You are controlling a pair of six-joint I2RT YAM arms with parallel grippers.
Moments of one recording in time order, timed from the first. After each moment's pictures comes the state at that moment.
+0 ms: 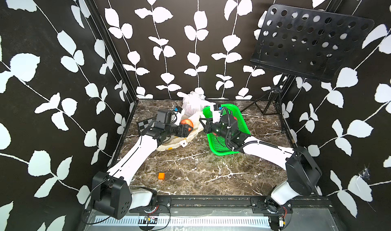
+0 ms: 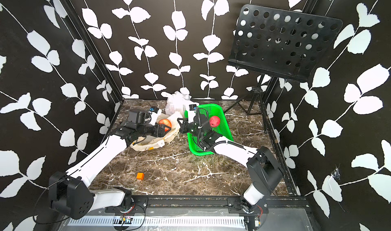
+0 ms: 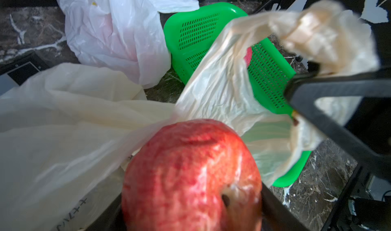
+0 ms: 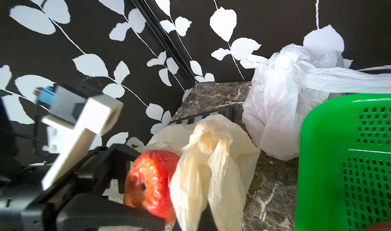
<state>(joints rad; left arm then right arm) -0.36 1.28 1.05 -0.45 0.36 -0.11 0.76 1.59 1.05 0.33 -0.12 0.54</state>
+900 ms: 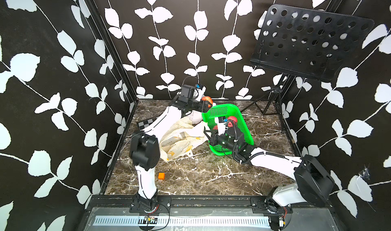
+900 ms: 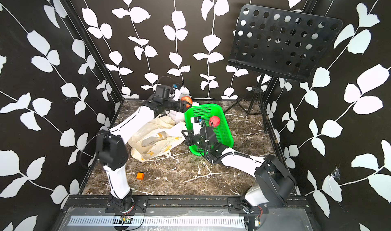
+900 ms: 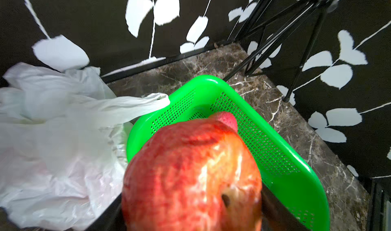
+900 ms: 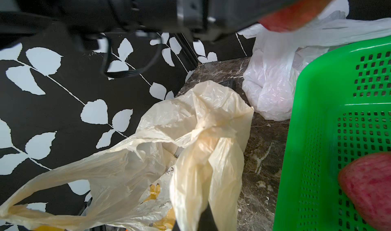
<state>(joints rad) -0.49 1.99 1.81 -0.45 0.39 -0.12 0.79 1.44 0.77 0.46 -0.13 0.56</state>
